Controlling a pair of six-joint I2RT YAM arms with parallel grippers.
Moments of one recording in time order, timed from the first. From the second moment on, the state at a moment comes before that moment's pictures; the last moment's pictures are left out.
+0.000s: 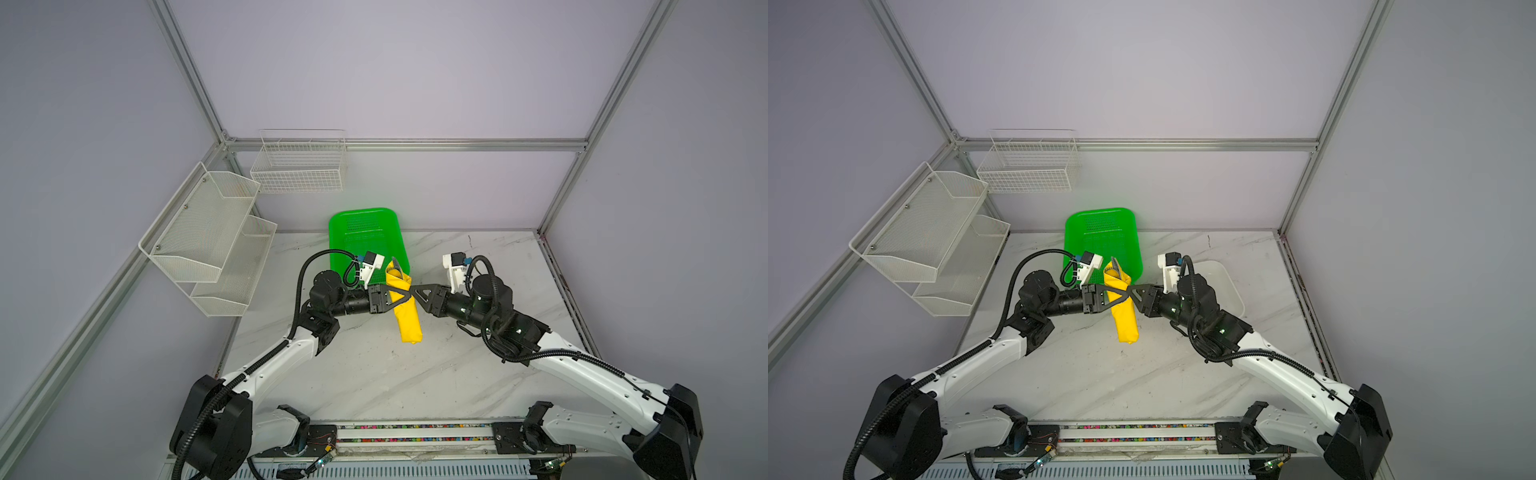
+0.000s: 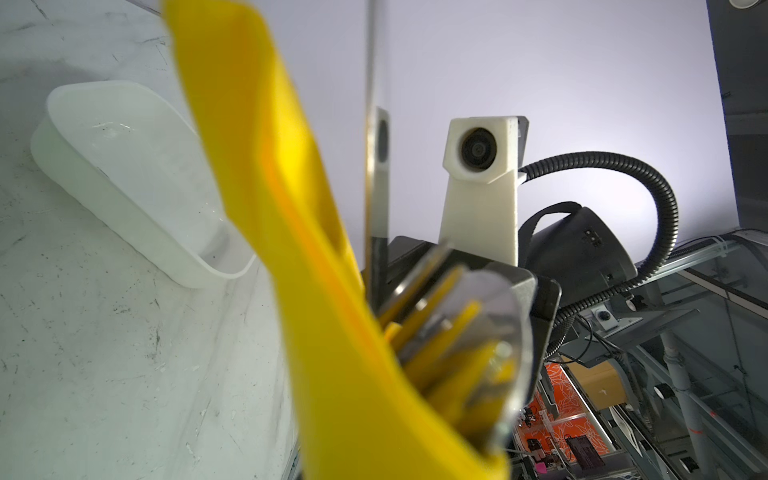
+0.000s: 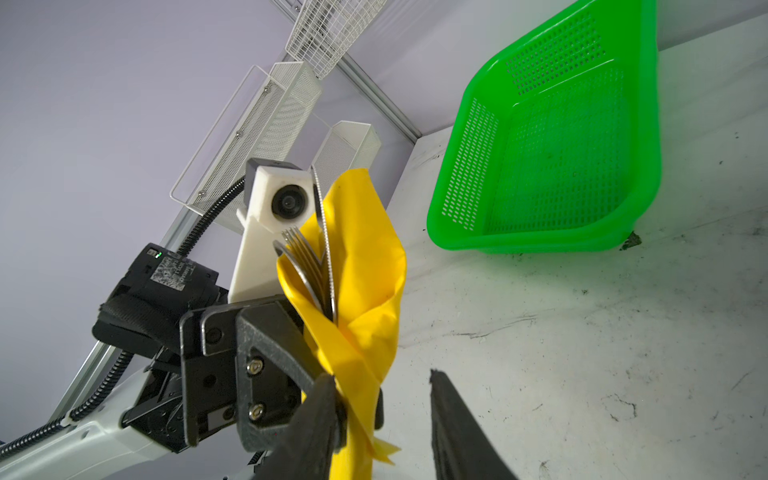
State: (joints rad) left arm -0.44 1.24 0.76 0.49 0.95 -1.02; right arm 0.80 1.14 0.91 0.02 -0.17 0.81
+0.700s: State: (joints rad) left arm -0.44 1.25 0.77 0.49 1.03 -1.02; right arm 0.79 1.16 0.96 -0.07 0.03 0.82
